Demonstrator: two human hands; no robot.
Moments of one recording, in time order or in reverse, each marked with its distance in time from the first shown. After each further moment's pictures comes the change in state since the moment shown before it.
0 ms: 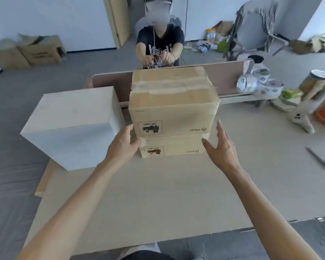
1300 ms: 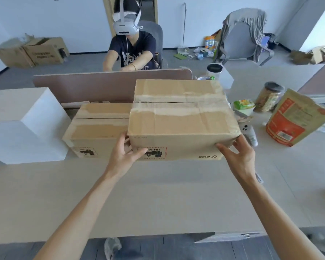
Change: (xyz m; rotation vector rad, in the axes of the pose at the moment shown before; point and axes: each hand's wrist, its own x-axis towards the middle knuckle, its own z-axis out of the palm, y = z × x) left_hand -0.046 0.279 0.200 -0.710 0.083 -0.058; right_hand 0.075 0.242 -0.265 0.460 0.104 -0.069
